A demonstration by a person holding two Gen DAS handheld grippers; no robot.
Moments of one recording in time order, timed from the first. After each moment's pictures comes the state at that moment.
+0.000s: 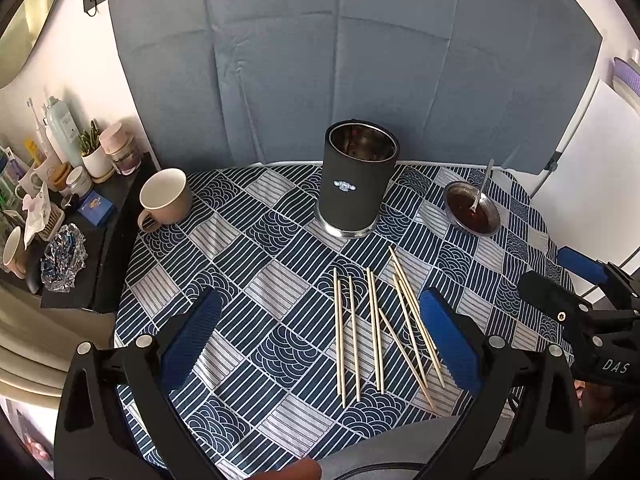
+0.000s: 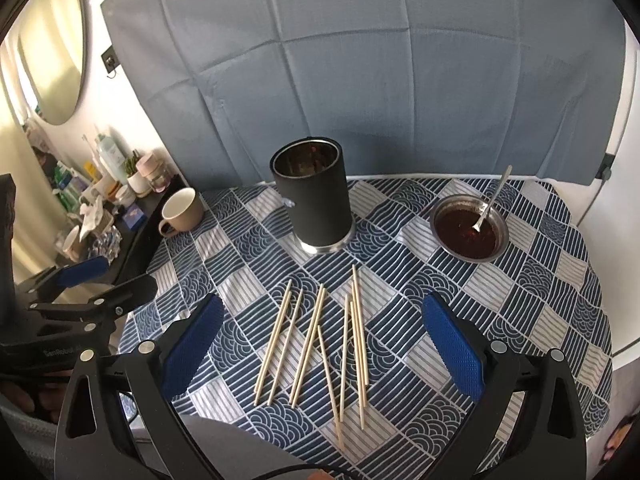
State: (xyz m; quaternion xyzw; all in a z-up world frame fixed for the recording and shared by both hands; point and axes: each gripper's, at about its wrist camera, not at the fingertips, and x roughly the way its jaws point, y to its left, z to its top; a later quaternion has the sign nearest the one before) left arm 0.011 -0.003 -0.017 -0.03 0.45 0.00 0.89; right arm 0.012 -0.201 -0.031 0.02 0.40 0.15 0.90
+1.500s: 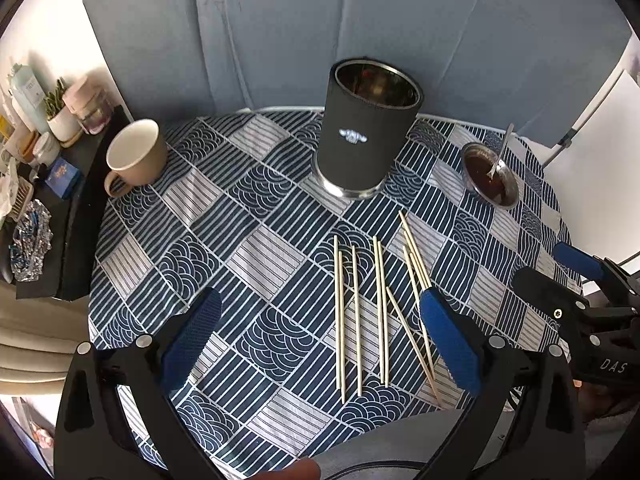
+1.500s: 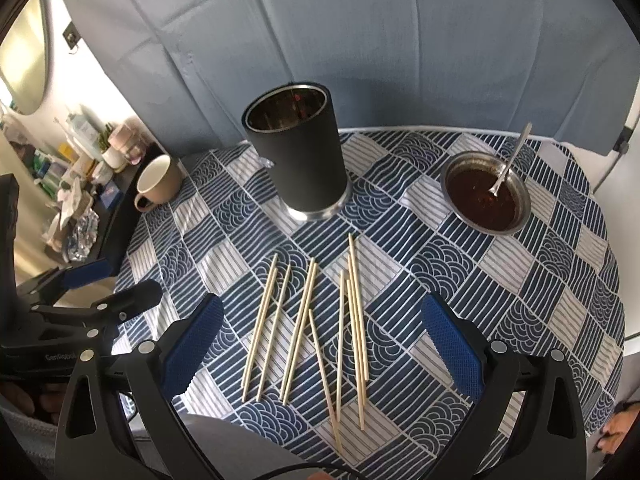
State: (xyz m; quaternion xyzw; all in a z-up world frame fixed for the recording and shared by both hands) left arm 0.069 0.002 -0.072 -0.05 0.51 -0.04 0.86; right arm 0.070 -0.190 -0.079 0.02 0.49 0.14 0.86
